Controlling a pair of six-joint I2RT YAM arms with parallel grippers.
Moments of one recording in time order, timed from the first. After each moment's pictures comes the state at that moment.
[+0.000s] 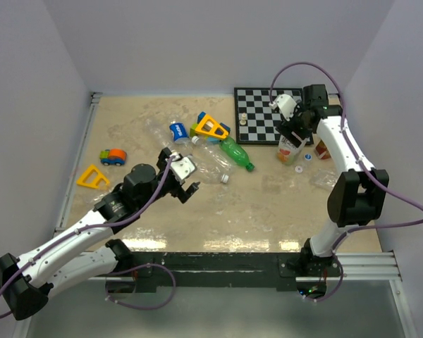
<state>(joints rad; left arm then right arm) -0.79 0.83 0.69 -0.11 -0.01 0.28 0.06 1.70 1.54 -0.80 -0.07 -0.82</state>
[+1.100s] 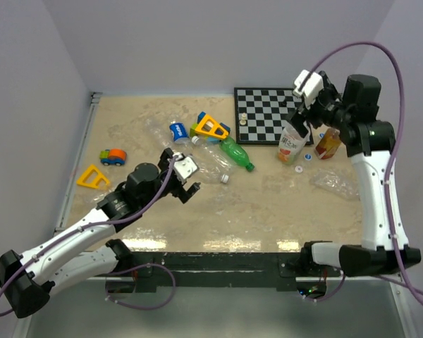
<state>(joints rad) -0.78 0.86 0.69 -0.11 -0.01 0.28 0.05 1.33 1.71 -0.87 -0.41 -0.77</state>
